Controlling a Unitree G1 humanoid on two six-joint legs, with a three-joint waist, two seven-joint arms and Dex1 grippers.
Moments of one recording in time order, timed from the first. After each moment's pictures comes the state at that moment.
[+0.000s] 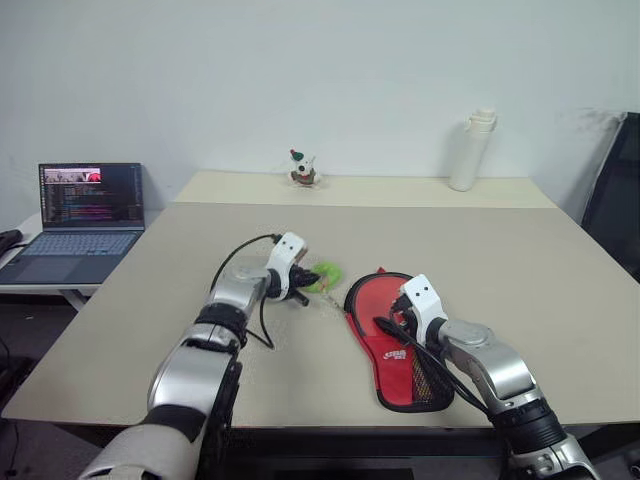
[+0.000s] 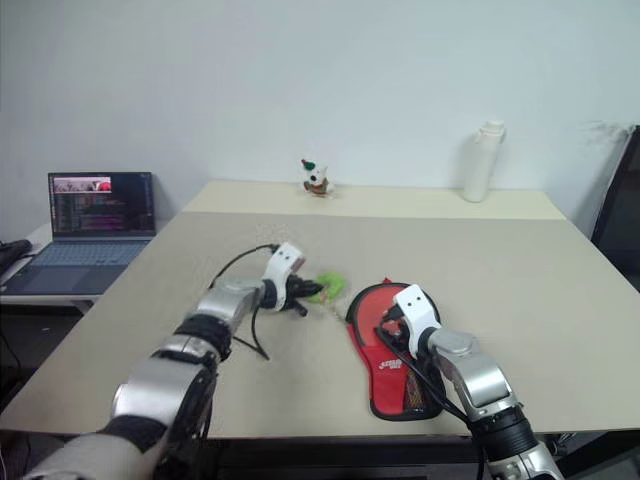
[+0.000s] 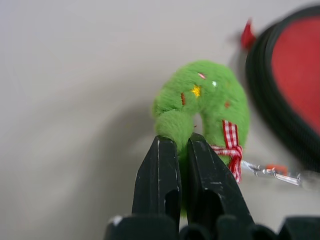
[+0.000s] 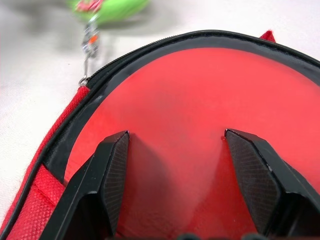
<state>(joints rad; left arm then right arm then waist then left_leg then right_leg) -1.14 0.31 -0.08 1.22 0.06 0.11 -0.77 -0.45 -0.30 0.19 0.01 0.14 0.69 0.44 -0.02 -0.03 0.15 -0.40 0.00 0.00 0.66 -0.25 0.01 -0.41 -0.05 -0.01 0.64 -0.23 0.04</state>
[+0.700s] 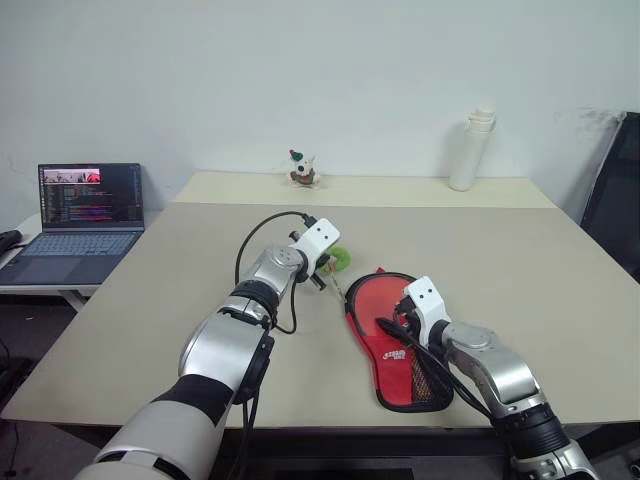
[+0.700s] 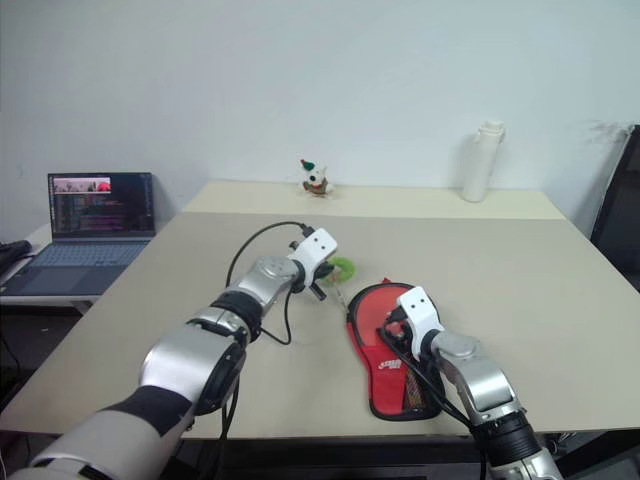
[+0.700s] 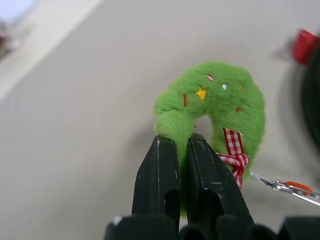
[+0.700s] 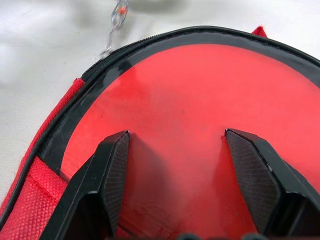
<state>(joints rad) -1.28 0.21 -0.15 1.38 0.28 0.01 -0.46 -0.40 -0.30 0.19 -0.02 0.14 0.68 0.44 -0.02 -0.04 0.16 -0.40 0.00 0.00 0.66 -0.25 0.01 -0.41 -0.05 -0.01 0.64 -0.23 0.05</state>
